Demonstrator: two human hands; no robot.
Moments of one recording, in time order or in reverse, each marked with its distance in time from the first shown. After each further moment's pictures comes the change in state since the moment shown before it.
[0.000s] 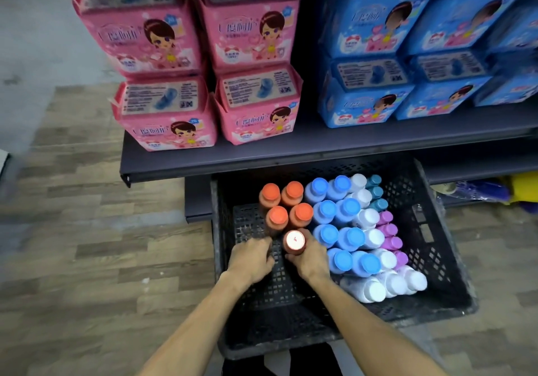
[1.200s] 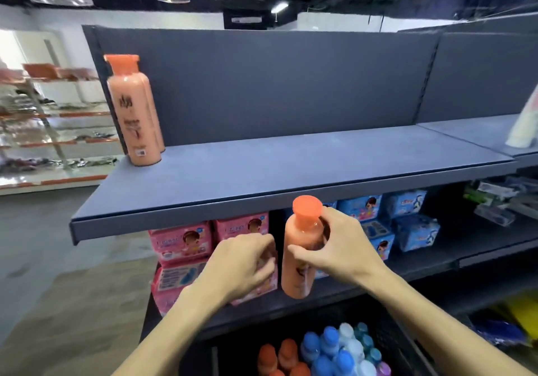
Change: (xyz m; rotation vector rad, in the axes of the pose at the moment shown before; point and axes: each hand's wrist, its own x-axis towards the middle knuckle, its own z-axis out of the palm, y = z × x) left_hand -0.090 0.083 -0.354 0.203 0.701 0.514; right_hand -0.125 -0.244 -0.329 0.053 0.525 -0.829
